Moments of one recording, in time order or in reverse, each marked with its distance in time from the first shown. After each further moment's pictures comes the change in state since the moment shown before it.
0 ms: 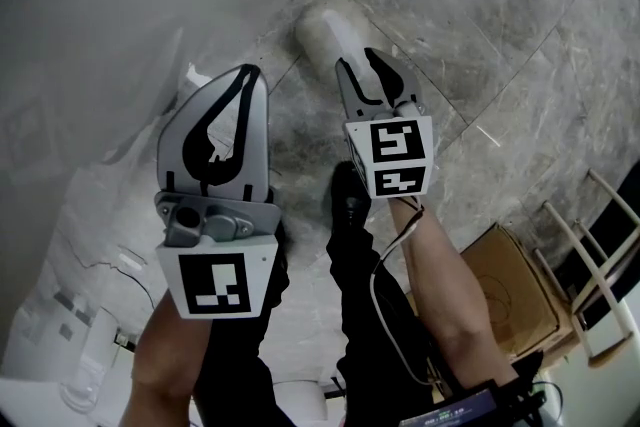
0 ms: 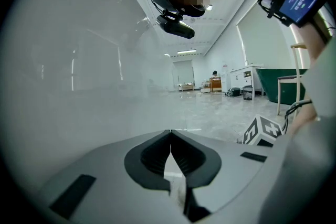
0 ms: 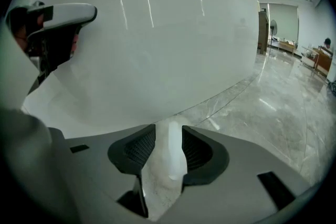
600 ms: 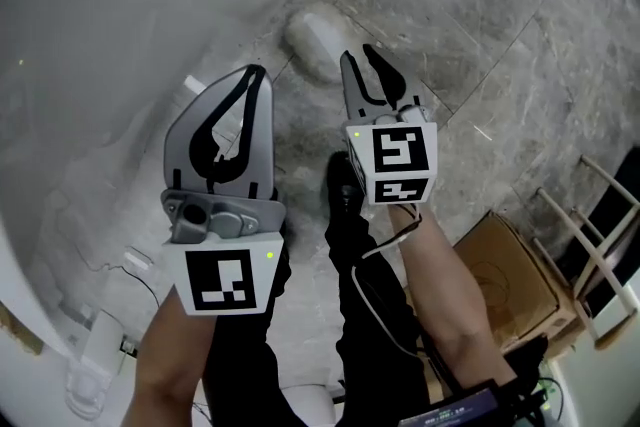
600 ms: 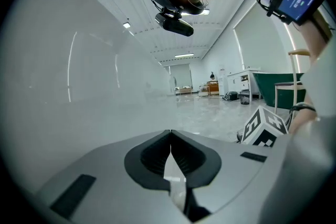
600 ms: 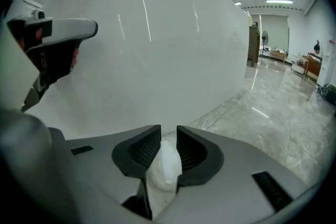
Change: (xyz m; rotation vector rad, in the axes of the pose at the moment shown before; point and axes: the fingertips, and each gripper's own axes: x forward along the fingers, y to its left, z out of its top) left arm -0.023 -0.010 0.054 -0.001 -0.030 -0.017; right arm -0.066 0.000 0.056 0.002 -0.107 -0.071
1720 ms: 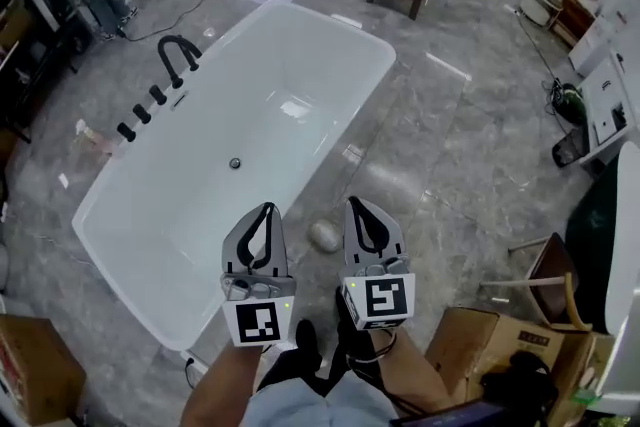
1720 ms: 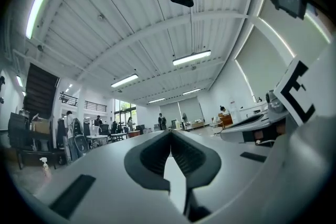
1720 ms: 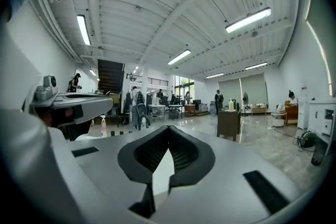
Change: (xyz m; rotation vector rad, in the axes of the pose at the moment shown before) left arm -0.301 0.057 0.596 0.060 -0.391 0.137; right arm -0.580 0.139 0.509 -0.039 -0.649 -0.156
